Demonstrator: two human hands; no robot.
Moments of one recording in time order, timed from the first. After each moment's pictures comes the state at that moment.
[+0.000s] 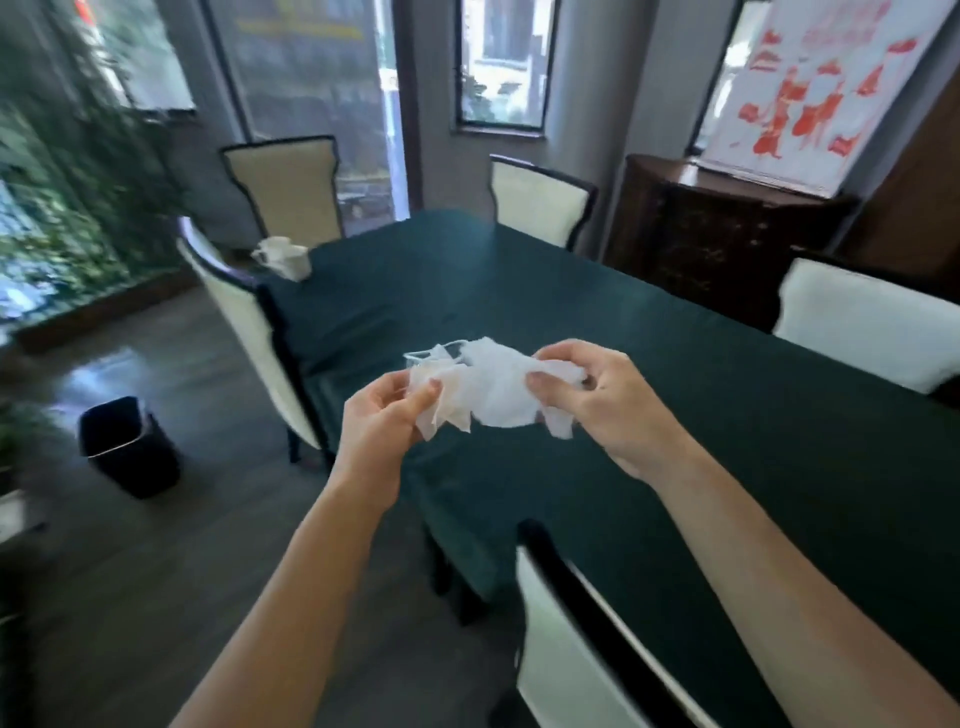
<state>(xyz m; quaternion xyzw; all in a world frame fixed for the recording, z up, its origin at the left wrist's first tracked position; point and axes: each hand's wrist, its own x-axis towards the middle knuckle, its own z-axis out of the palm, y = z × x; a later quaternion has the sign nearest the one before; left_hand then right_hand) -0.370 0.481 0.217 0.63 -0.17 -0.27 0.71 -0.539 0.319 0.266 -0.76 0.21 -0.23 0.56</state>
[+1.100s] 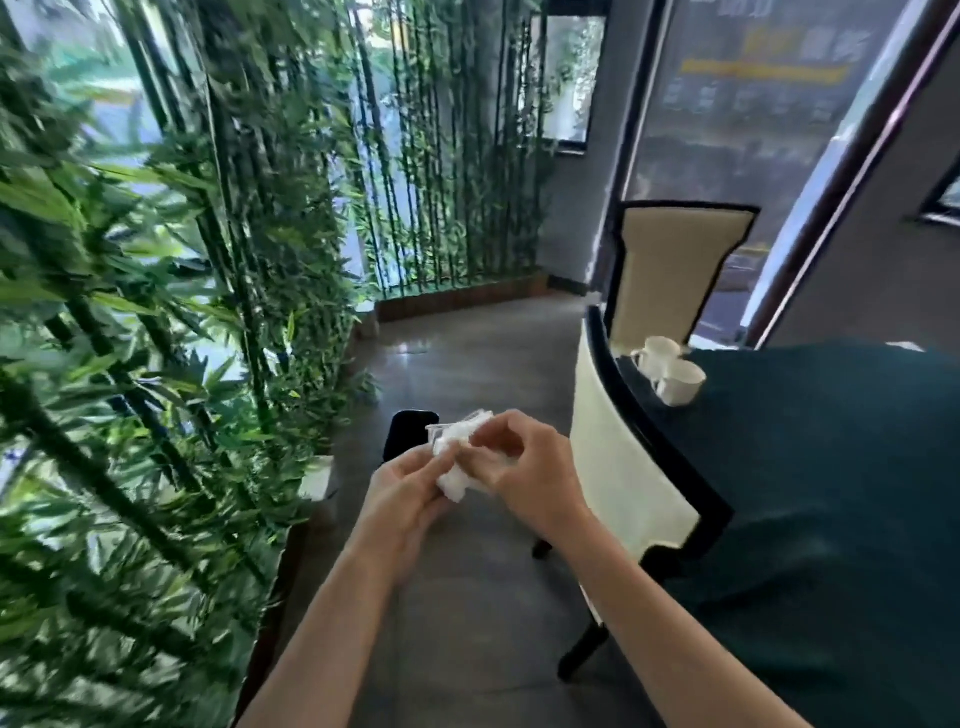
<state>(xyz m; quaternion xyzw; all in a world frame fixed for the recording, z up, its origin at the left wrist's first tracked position) 0.215 0.720 0.179 0.54 0.08 -0.13 0.83 0.212 0.560 0.194 -0.84 -0.04 -0.13 0.53</state>
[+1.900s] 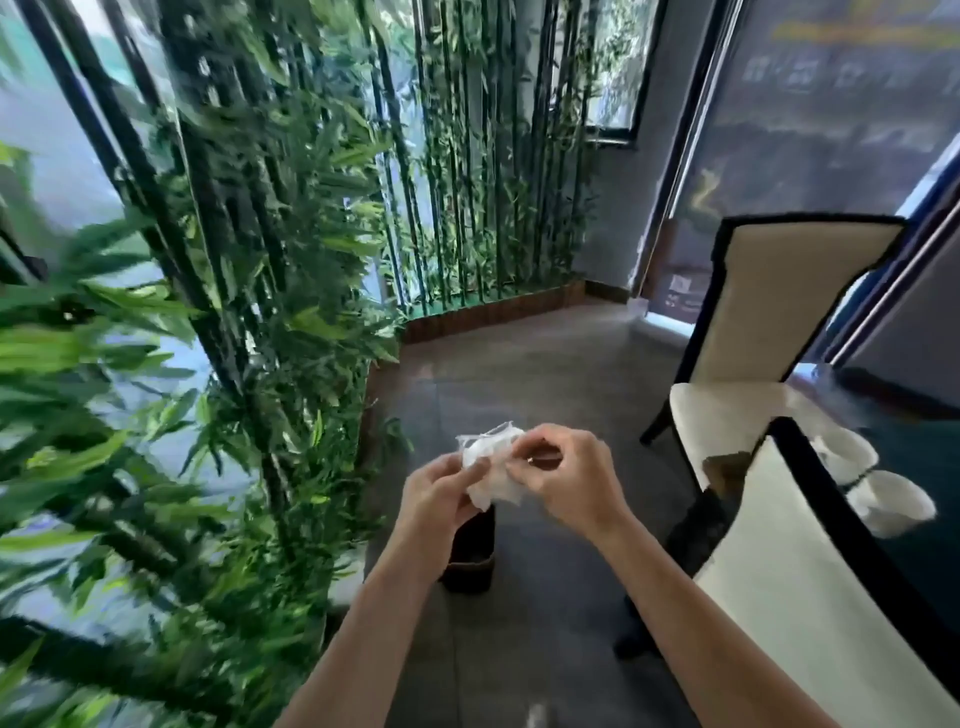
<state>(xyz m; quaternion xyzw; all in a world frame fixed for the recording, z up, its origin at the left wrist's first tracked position) 0.612 0.829 0.127 0.58 0.08 -0.15 0.79 0.592 0.654 0.165 -0.86 -0.01 -0.12 0.49</state>
